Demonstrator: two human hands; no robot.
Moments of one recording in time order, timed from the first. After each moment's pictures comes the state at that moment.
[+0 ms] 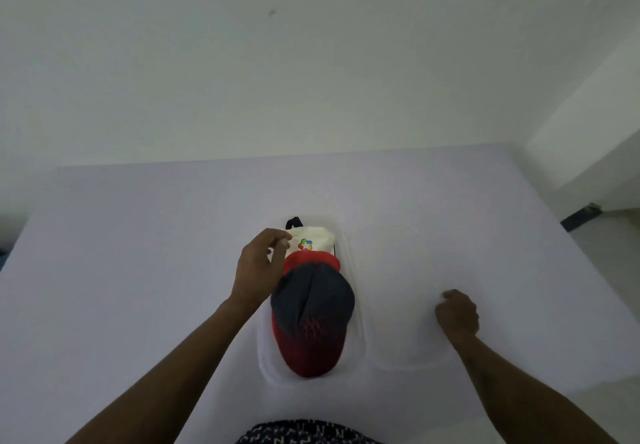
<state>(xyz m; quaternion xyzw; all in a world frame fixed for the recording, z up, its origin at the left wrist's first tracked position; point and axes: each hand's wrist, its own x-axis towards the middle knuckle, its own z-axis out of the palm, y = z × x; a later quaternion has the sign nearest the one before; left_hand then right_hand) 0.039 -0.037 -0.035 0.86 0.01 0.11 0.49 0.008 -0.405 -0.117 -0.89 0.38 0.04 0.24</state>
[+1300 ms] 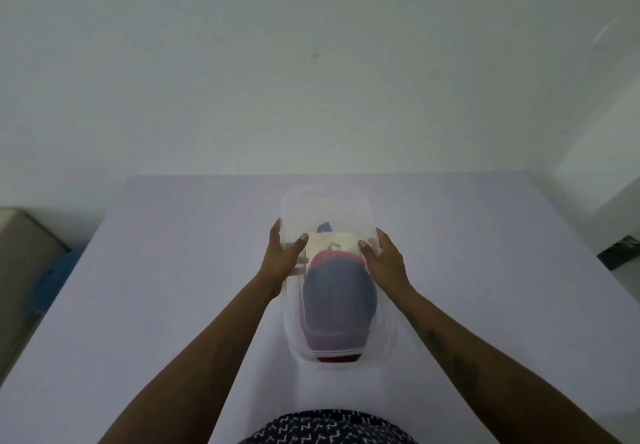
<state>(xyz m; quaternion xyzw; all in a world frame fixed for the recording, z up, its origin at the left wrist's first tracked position) 0.010 -0.022 -0.003 0.70 0.17 -0.07 0.69 0.029 -0.226 -0.010 -0.87 0.08 0.08 0.48</state>
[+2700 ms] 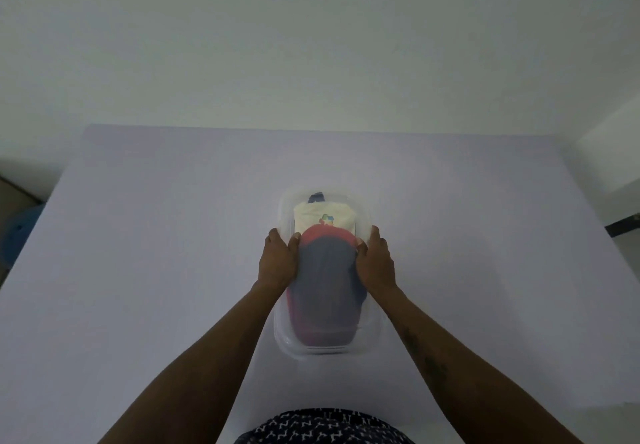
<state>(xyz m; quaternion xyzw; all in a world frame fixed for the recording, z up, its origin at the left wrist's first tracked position) 0.042 -0.042 -0.097 0.86 0.26 -0.10 0.42 0.058 -0.220 -0.089 -0.94 0.12 0.11 0.31</state>
